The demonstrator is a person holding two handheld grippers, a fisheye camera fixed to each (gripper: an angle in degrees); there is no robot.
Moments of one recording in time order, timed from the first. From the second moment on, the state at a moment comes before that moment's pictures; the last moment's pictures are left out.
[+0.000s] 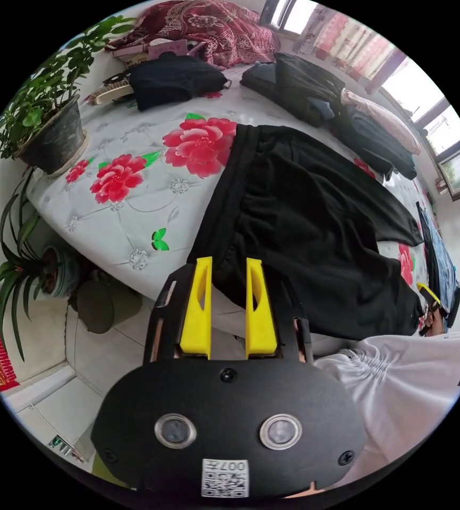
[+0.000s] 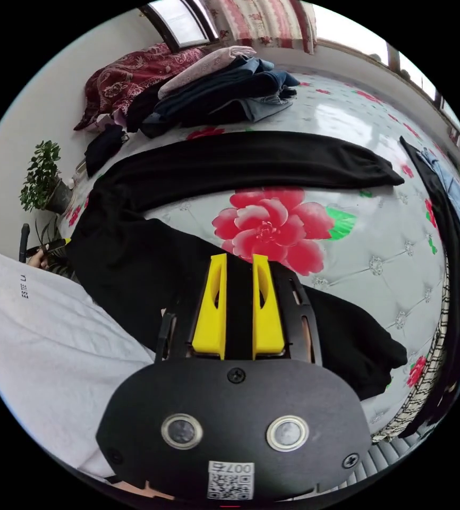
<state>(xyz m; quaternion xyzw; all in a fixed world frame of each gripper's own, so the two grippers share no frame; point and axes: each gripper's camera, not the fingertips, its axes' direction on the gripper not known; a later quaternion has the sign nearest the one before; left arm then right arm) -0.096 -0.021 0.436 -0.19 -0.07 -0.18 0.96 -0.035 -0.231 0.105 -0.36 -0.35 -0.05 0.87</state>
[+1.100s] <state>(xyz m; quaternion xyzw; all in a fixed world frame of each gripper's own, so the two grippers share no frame) -0.218 0.066 0.505 -0.13 0.21 -0.47 0.85 0.232 -0.066 0.112 -0.37 -0.33 0.48 0.72</state>
